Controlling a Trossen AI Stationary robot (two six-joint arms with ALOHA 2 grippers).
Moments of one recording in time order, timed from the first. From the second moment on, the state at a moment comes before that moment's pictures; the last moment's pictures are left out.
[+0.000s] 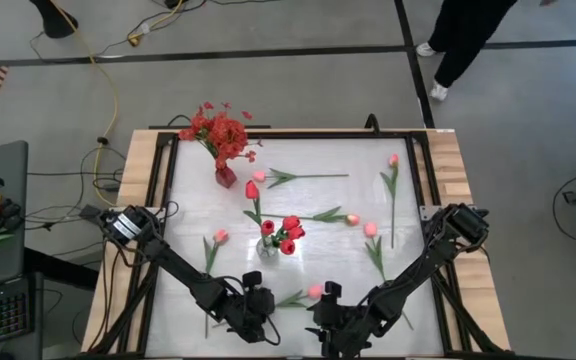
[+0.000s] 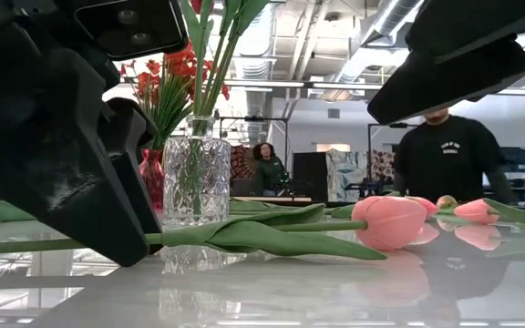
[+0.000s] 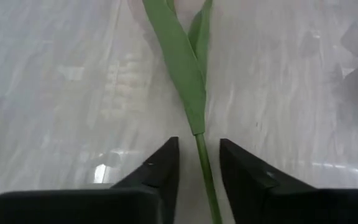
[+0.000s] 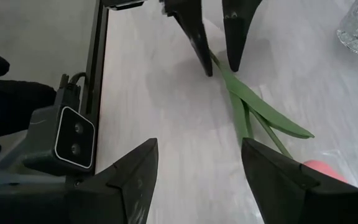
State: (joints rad) left arm -0.66 1.99 1.14 -0.16 -0.39 -0.69; right arm 0.75 1.95 1.26 -0.13 0.53 0.72
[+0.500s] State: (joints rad) left arm -0.65 1.99 1.14 -0.16 -0.38 -0.67; right arm 0.76 1.95 1.26 -0.13 0.52 0.76
